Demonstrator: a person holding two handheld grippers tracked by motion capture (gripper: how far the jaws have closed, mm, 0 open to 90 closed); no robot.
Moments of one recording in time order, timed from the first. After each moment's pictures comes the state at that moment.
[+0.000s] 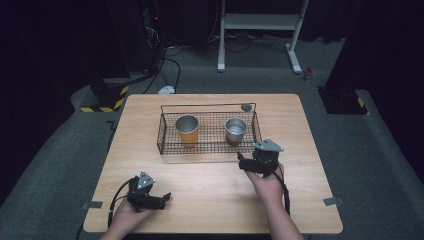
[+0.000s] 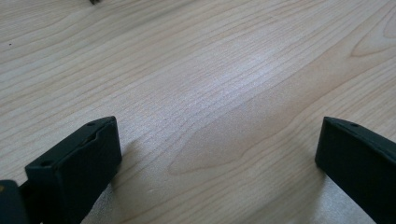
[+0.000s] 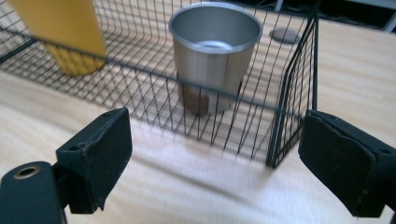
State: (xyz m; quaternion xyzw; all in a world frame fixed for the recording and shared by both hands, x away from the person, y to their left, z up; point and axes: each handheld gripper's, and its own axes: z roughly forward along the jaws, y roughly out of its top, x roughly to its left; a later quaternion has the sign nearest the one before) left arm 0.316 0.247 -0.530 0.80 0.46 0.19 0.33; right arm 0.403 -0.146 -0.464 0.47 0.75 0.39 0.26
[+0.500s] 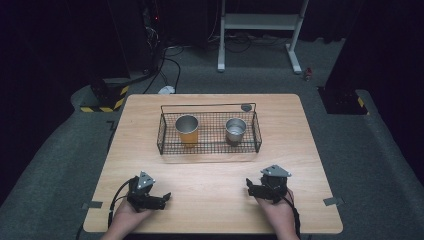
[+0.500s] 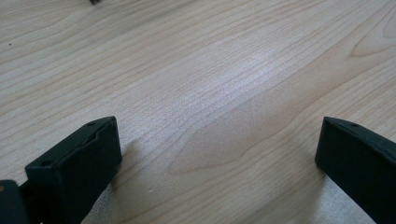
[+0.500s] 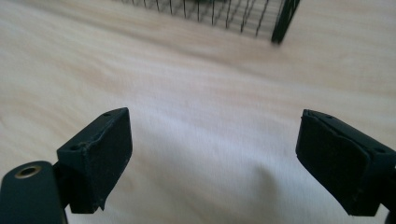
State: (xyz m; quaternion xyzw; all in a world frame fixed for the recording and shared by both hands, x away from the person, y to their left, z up) left arm 0.316 0.247 -0.530 0.80 0.46 0.19 0.33; right arm 0.351 -0.176 -0.514 0.48 0.78 0.34 0.22
